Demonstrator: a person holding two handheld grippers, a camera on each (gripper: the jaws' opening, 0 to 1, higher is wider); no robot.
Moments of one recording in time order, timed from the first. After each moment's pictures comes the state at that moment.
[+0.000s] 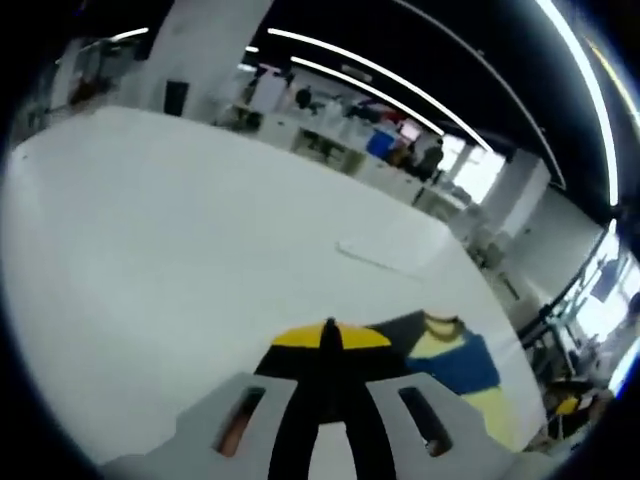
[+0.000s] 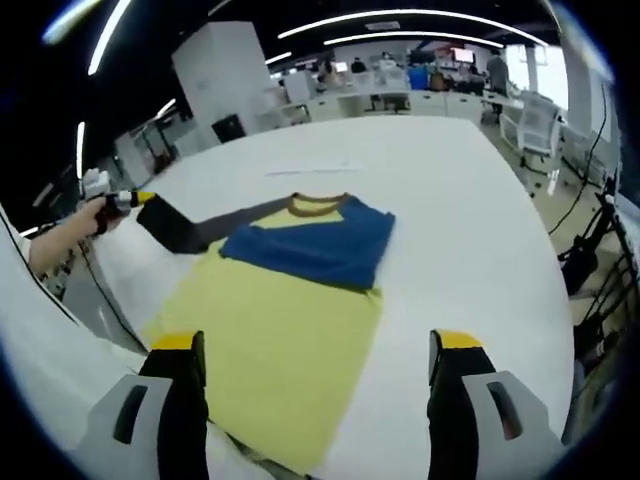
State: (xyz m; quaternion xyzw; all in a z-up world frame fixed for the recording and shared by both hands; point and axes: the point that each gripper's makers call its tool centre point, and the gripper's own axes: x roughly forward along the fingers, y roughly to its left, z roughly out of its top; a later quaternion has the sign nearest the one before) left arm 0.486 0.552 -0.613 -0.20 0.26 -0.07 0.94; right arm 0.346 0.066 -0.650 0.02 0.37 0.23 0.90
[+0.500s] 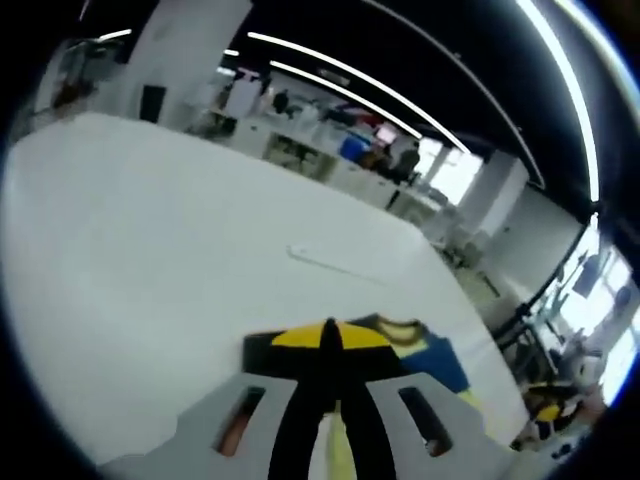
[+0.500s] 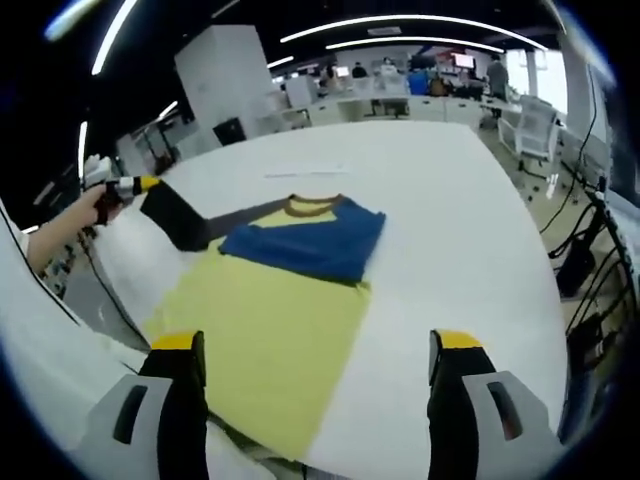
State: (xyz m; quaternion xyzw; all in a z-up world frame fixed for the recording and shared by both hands) left arm 0.474 0.479 -0.579 -0.20 0.25 -0.12 0.94; right arm 0.329 0.046 -0.647 0.02 0.36 0.23 0.91
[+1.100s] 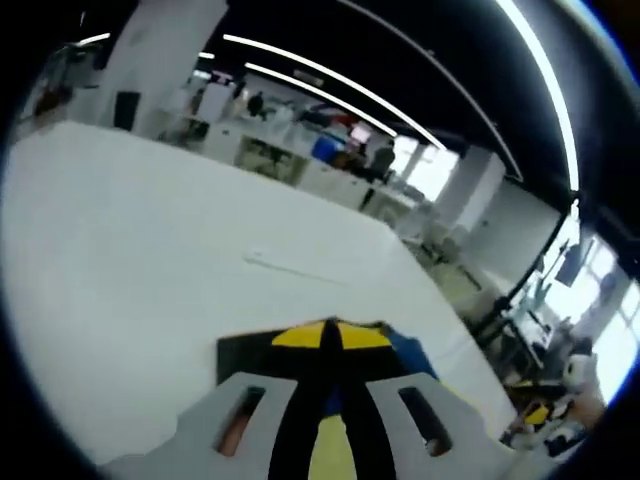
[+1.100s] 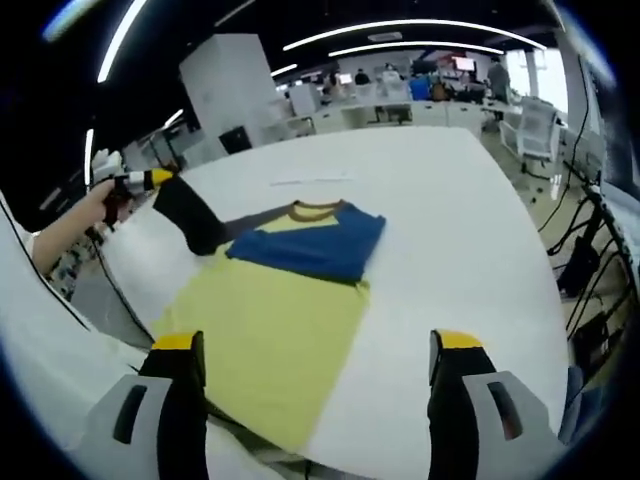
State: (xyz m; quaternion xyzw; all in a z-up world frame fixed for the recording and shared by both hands) left arm 0.476 0.423 -0.555 -0.20 0.23 -0.17 0.94; right arm 0.320 0.038 -0.640 0.03 0.34 0.24 0.91
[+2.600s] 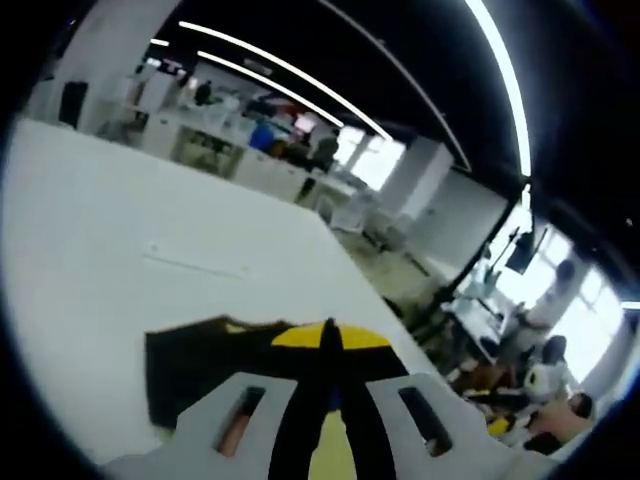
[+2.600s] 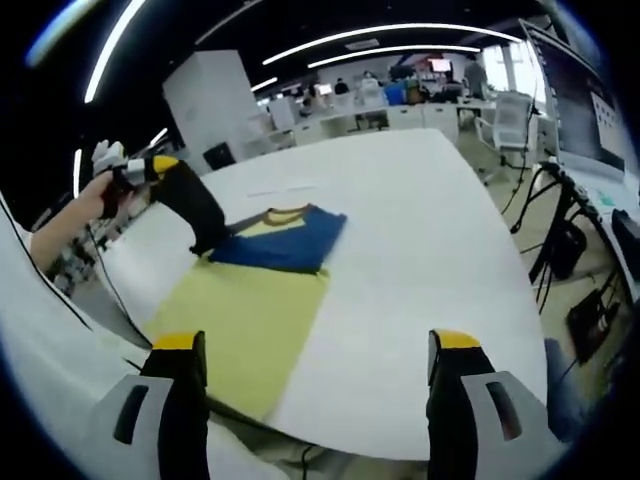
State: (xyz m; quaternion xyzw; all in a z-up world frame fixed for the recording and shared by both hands) left arm 0.475 0.279 -0.522 -0.21 0.22 -0.29 0.91; right arm 0.292 -0.026 -0.640 0.06 0.33 0.20 0.92
